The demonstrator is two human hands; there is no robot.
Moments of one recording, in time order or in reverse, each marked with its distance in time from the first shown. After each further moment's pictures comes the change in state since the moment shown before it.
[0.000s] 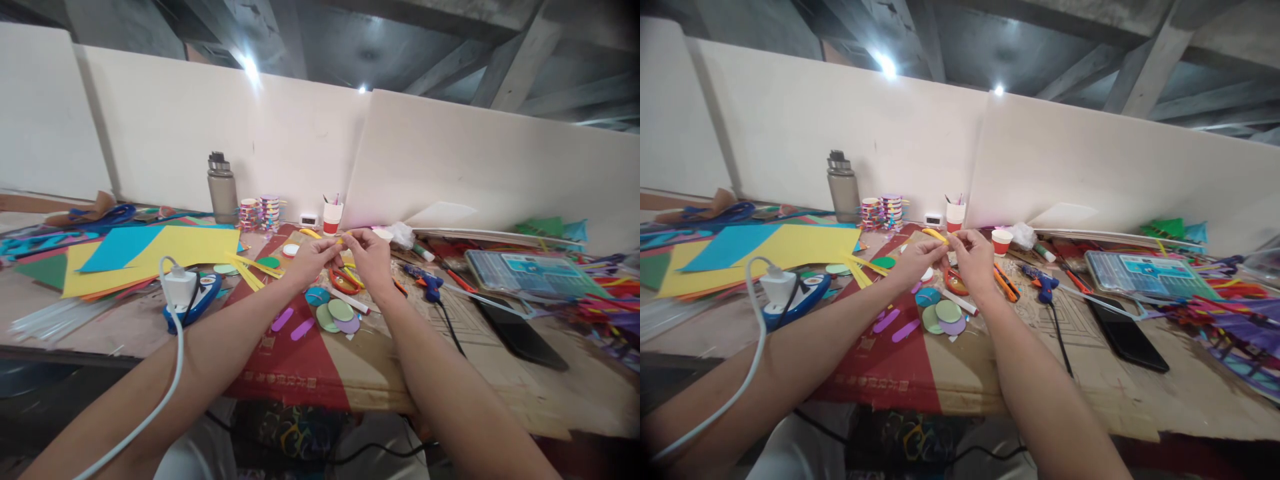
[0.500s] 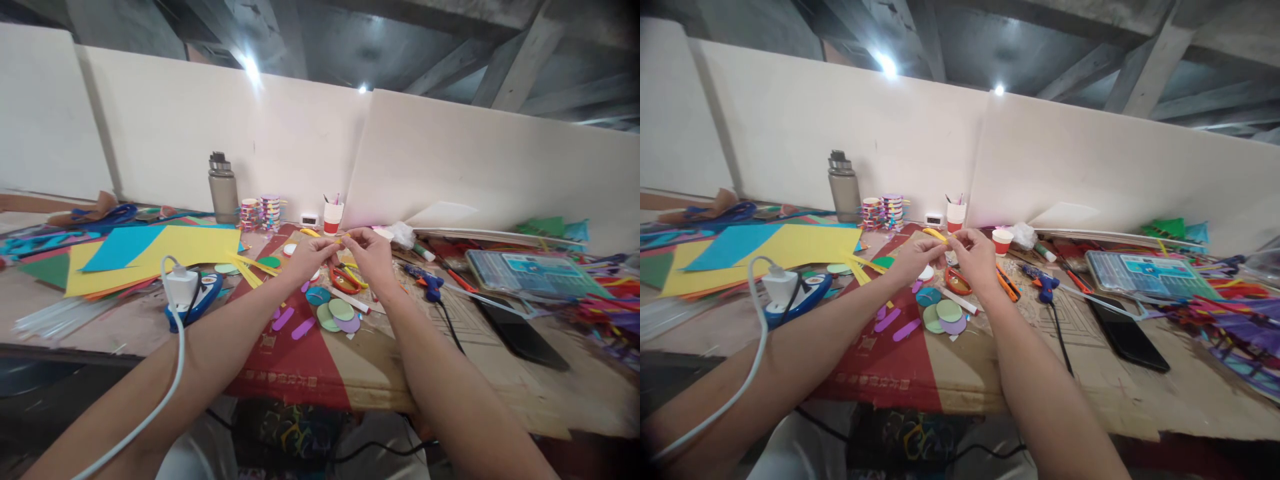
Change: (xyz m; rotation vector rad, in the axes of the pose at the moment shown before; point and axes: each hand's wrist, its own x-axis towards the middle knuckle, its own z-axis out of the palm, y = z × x) left_hand 0.006 -0.004 -0.008 0.050 0.015 -0.022; right_hand 0.004 0.004 -0.004 -0.045 -0.066 0.018
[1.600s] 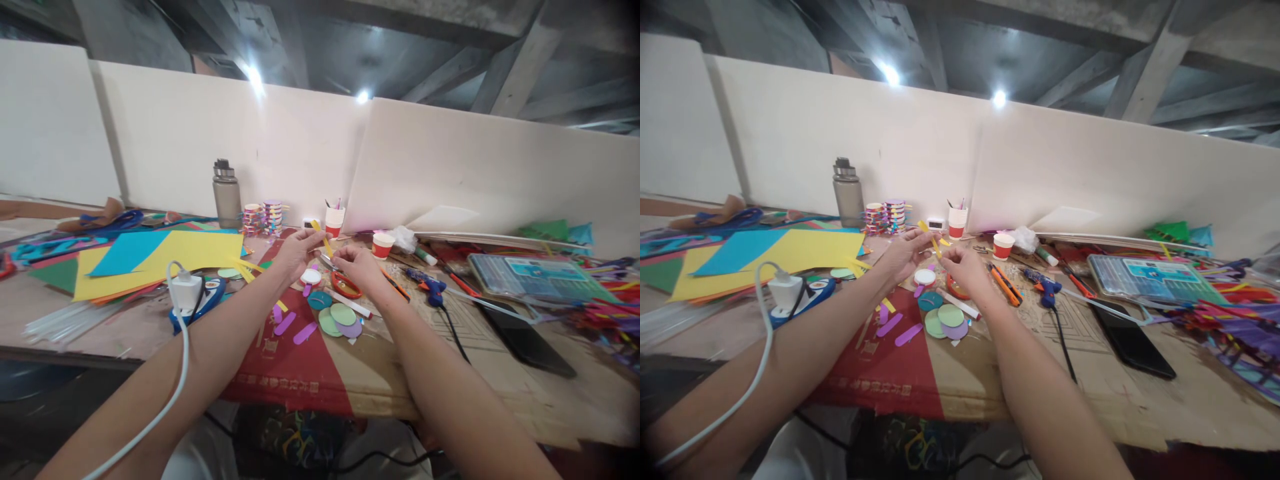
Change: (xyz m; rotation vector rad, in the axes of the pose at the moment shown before) left_hand 0.007 0.009 -0.018 -0.597 0.237 -0.140; right_hand -0.005 0.011 0.015 0.010 -0.249 0.197
